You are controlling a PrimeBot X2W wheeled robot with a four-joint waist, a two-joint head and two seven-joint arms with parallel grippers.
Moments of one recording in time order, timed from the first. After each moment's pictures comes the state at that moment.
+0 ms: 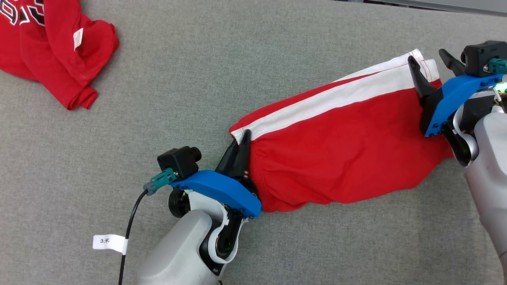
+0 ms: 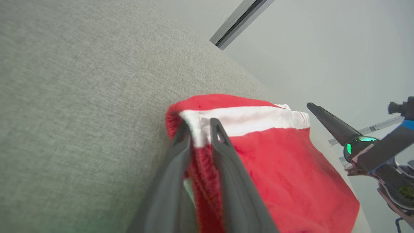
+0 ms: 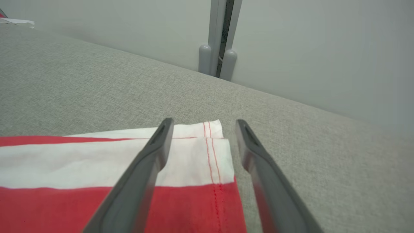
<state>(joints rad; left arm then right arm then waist) -0.50 0.05 -0.66 0.44 -1.05 0.05 -0.20 -0.88 -0.33 0.22 0.84 0.26 0.13 0.01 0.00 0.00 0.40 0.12</state>
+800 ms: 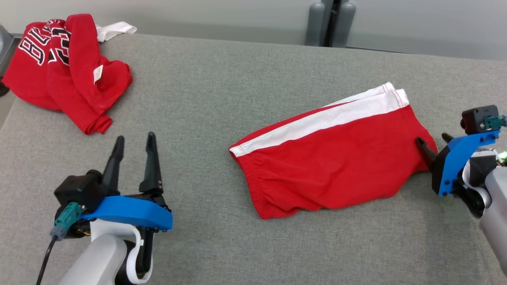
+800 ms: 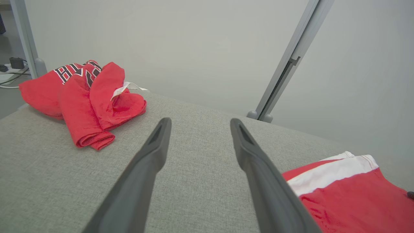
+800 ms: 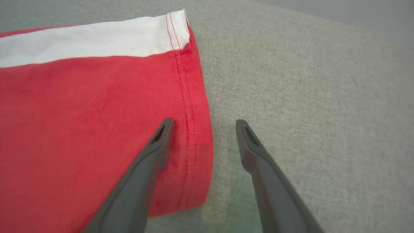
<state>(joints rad) -0.31 0.38 -0.52 0.15 -0.79 0.25 -0.26 -0.74 -0.44 0.43 0.93 0.54 0.13 0.14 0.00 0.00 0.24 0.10</state>
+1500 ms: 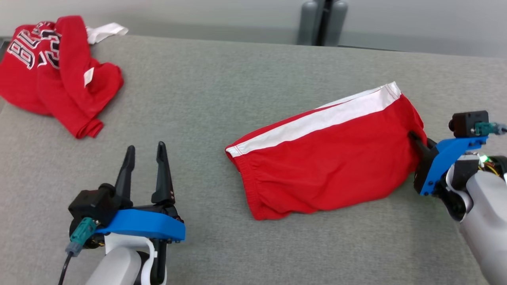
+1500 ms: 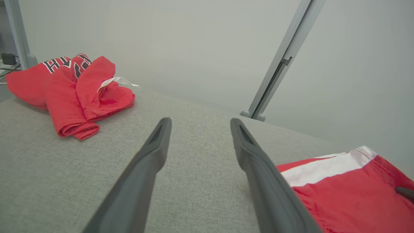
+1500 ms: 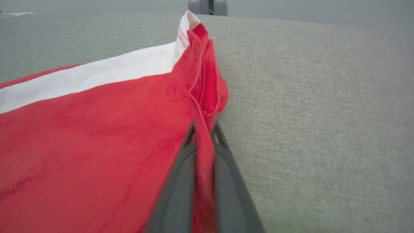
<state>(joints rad) -0.23 0.29 -0.44 0.13 -0.67 0.21 -0.26 -0.74 -0.38 0.44 0.95 0.63 0.13 0.04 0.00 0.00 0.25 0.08</state>
